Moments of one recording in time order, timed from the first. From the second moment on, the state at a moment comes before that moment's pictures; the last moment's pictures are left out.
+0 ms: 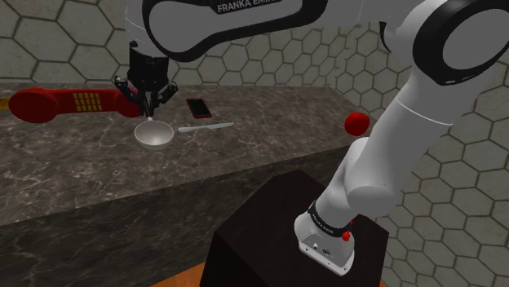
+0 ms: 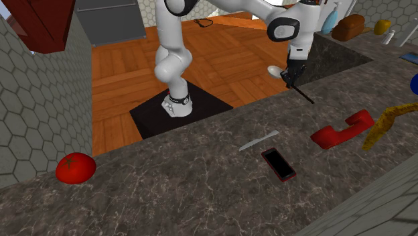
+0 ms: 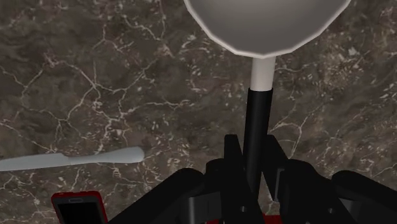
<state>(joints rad) 0.25 0.03 0.26 -1.98 -0.05 2.15 0.94</state>
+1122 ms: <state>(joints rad) 0.26 0.12 0.26 -2.10 -0.09 2.36 0.98</state>
